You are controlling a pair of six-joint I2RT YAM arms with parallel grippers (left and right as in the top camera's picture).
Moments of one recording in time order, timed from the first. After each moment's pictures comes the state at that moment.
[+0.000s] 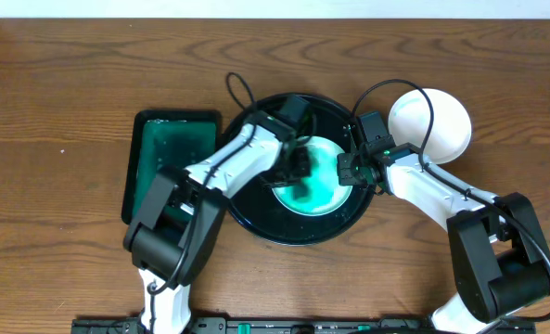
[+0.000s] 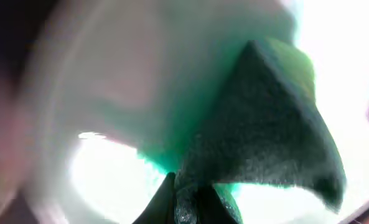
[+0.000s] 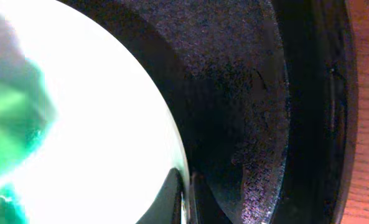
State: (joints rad) left arm -0.55 2.01 1.36 -0.81 0.21 -0.67; right arm 0.39 1.79 0.97 -0.39 -0.03 0.31
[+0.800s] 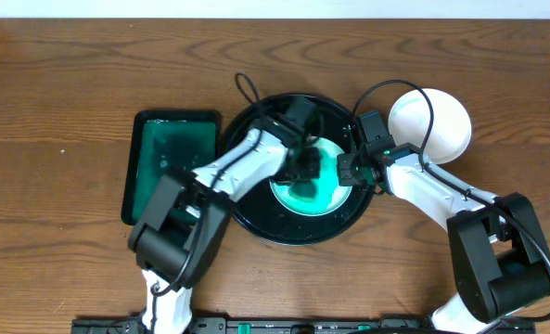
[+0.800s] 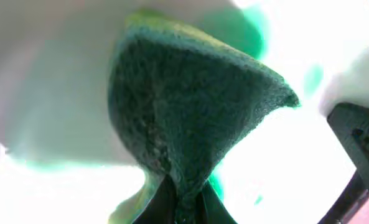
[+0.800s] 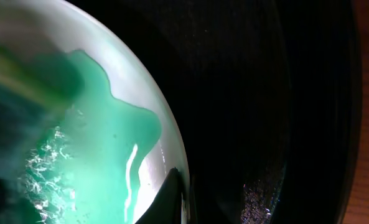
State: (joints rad) left arm -0.60 2.02 1.34 -0.67 0.26 -0.61; right arm 0.39 1.79 0.97 -0.39 -0.04 0.31
